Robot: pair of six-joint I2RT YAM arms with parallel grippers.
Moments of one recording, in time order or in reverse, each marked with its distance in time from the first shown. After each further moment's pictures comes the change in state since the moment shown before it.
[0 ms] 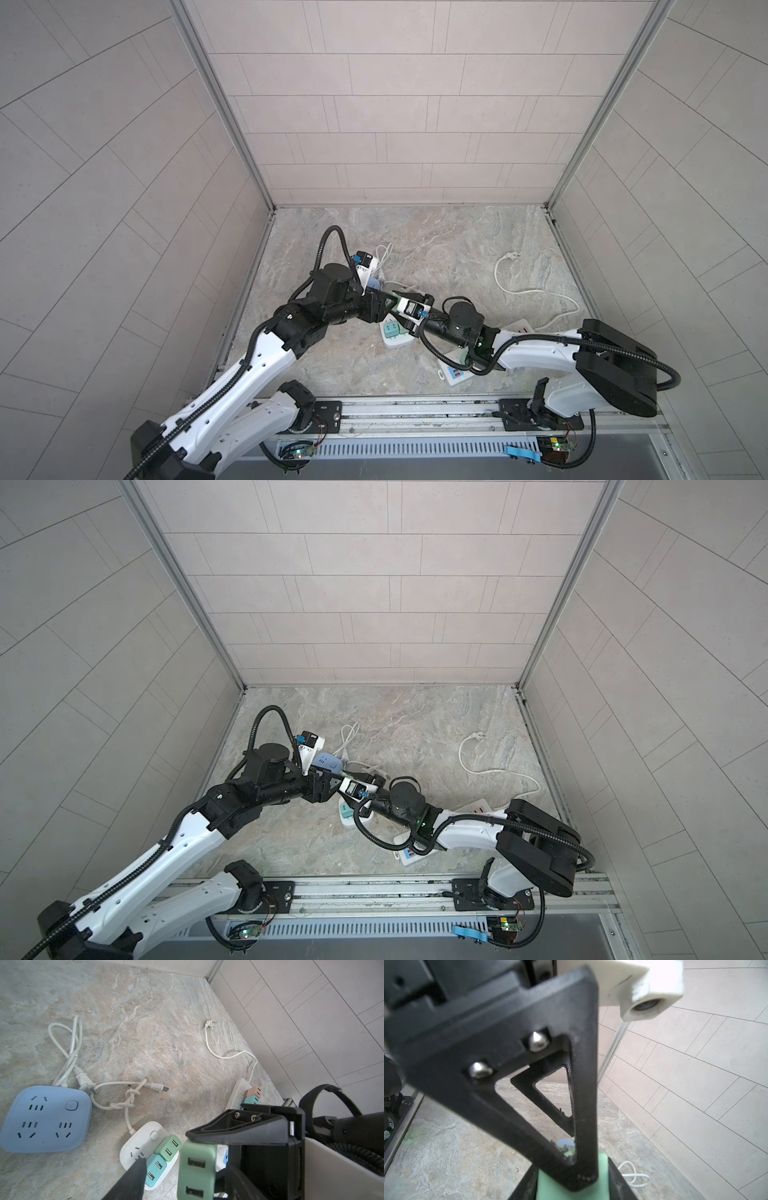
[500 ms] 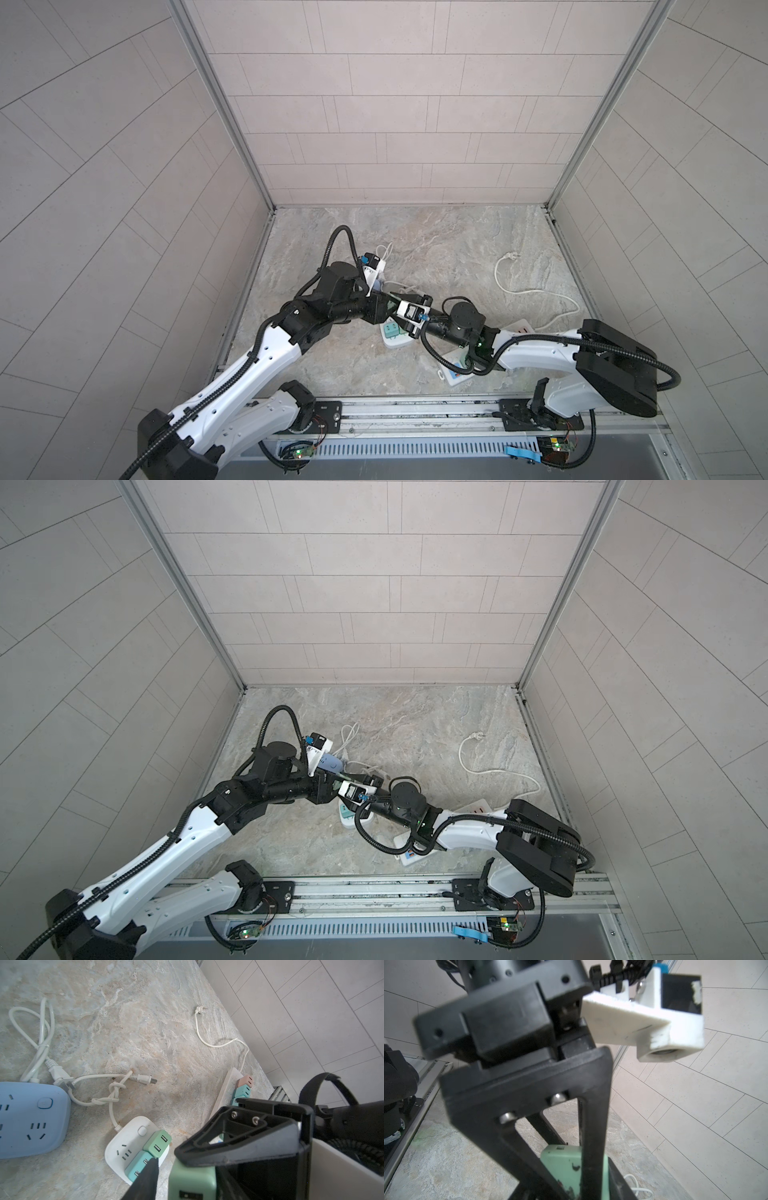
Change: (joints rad) left arm -0.010 0.044 0.011 0.000 0.073 0.006; right arm 0.002 0.000 0.001 0.030 -0.051 -0.030
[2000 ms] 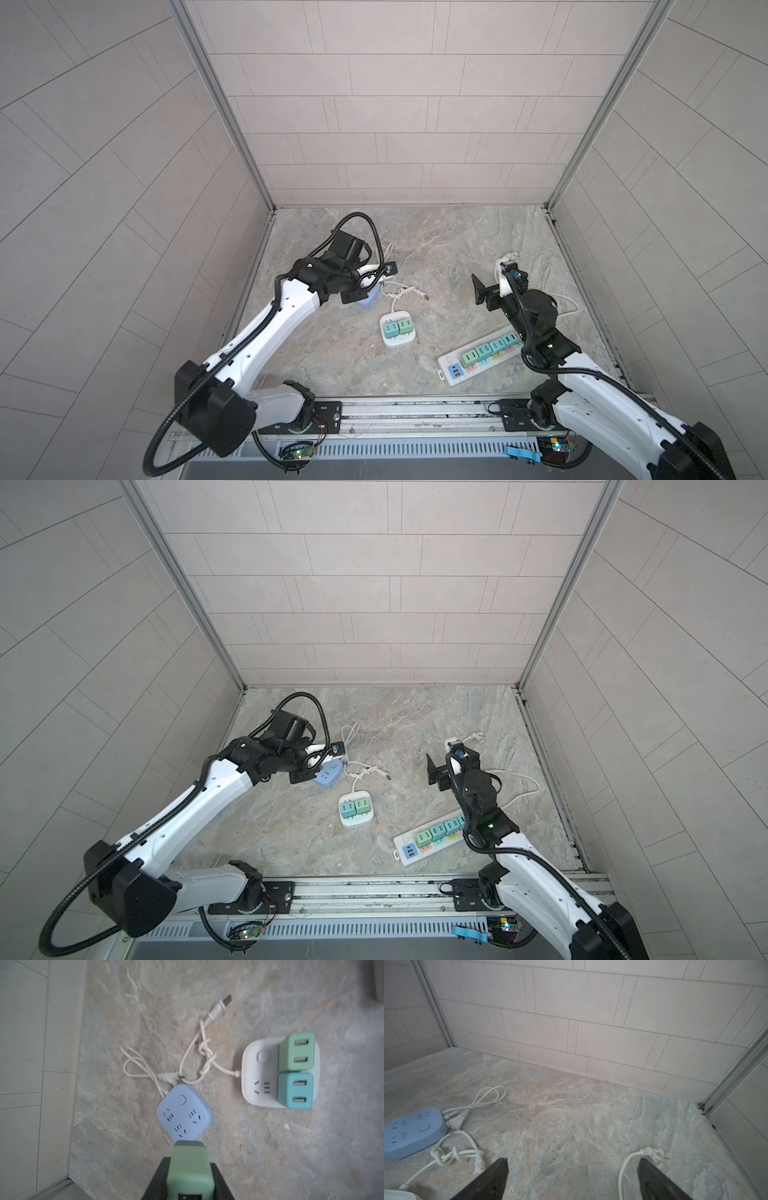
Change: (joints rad) left arm 0.167 0.354 0.340 -0.432 -0.306 1.369; right arm -0.595 -0.591 -0.212 -0.616 0.280 0.365
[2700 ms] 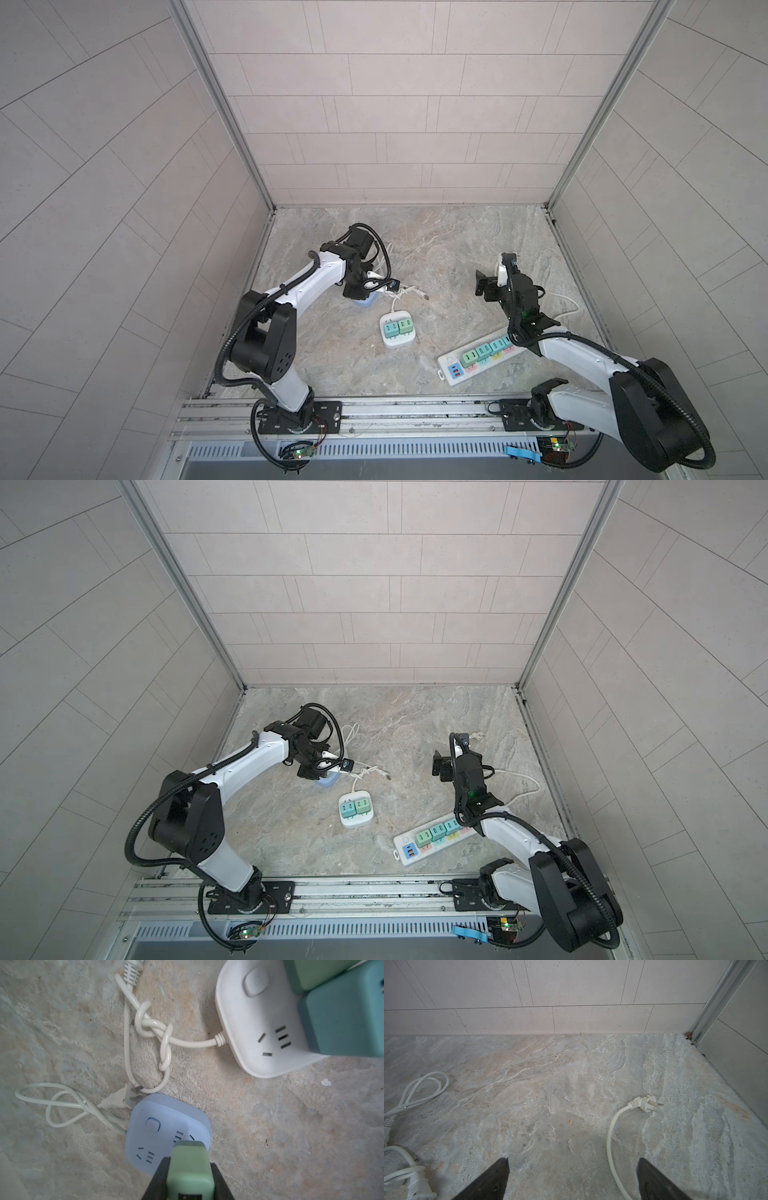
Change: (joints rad) left arm 0.069 0.352 0.041 0.058 0.105 0.405; right arm -0.116 0.301 0.038 0.098 0.057 0.191
